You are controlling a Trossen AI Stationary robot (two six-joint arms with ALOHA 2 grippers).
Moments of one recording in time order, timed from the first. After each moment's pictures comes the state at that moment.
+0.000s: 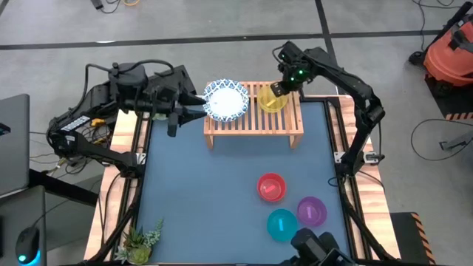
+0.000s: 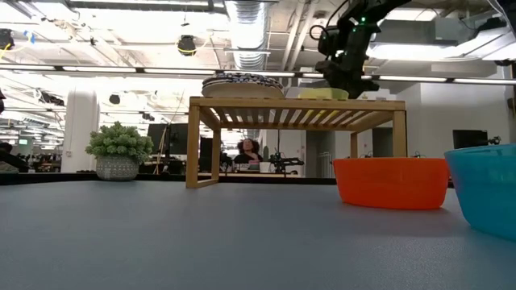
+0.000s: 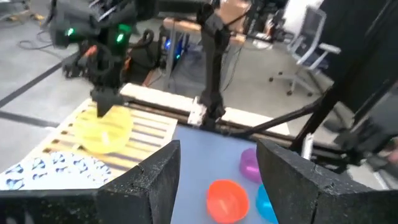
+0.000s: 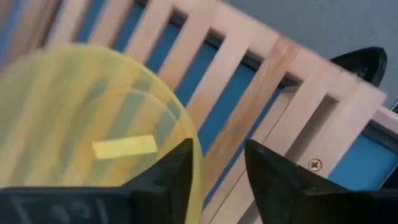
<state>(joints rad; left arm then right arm) 0.24 1.22 1.71 -0.70 0.16 -0.20 -0.83 1.79 1.80 -1.24 -0.08 0.24</state>
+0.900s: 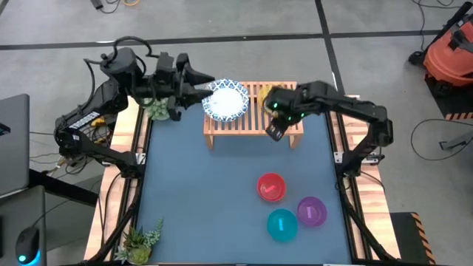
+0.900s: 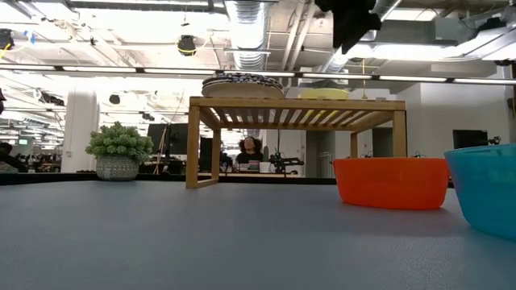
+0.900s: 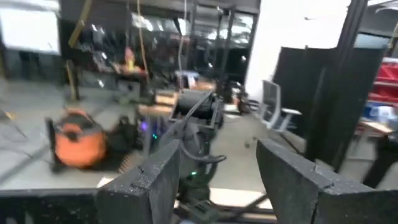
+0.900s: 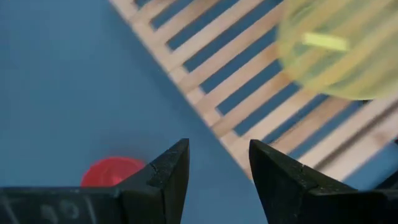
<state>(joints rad) 0.34 1.28 1.71 -0.26 0.35 -0.19 -0.21 1.62 1.86 -1.44 0.17 0.43</state>
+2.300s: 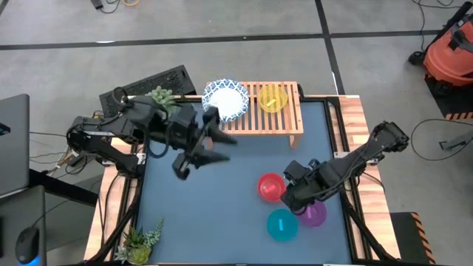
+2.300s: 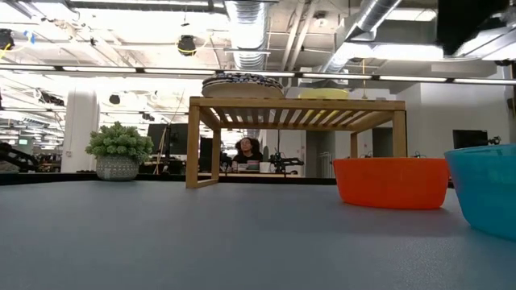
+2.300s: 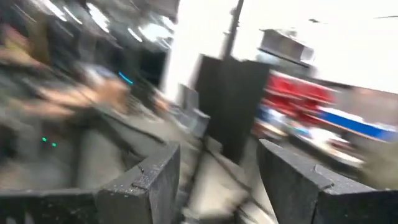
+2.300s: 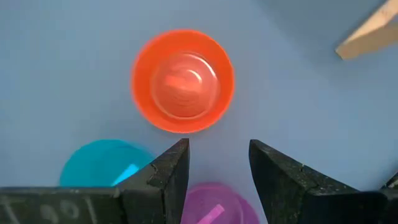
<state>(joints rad) -0.15 1.42 1.71 -0.04 0.20 -0.31 0.54 1.52 1.39 -1.34 0.33 1.27</state>
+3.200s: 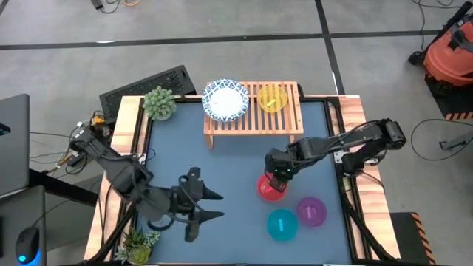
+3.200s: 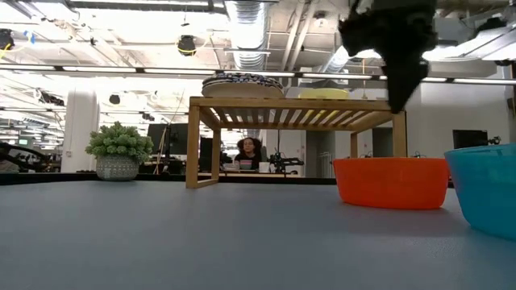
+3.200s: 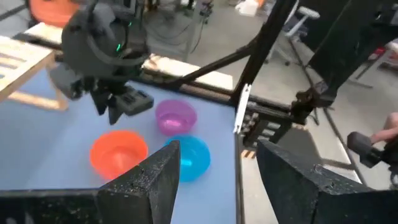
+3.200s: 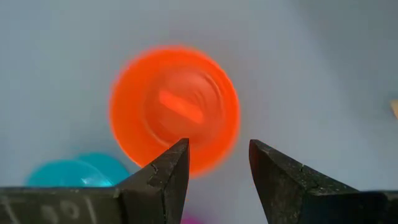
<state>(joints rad) -0.62 1.52 1.65 -0.51 -0.56 -0.55 0.17 1.52 1.21 -1.02 0.04 0.73</state>
